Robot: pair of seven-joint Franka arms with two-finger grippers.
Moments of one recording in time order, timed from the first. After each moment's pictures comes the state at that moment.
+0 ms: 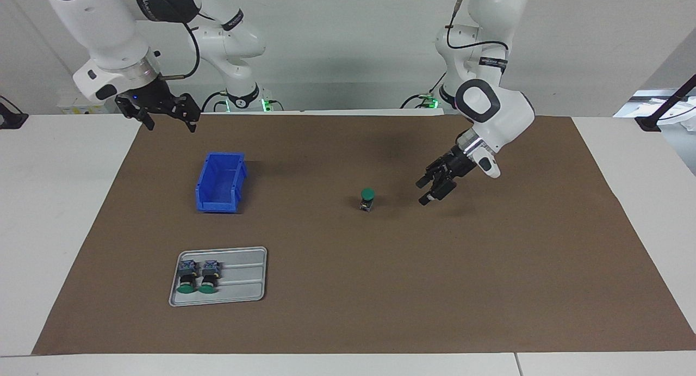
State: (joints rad) left arm -0.36 0.00 -0.02 -2.30 -1.12 2.49 -0.57; right arm 0.03 -0.06 -0.03 -1.66 -0.03 1.48 0.06
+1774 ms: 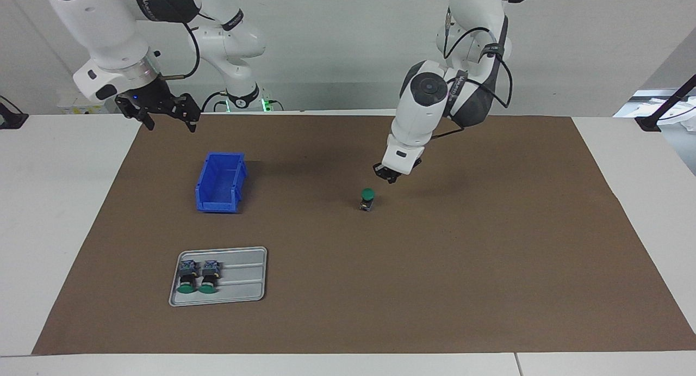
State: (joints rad) left arm -0.63 0.26 -0.04 -1.73 -0.11 1.94 -0.88; right arm 0.03 -0.06 -0.03 -1.66 -0.03 1.48 0.06
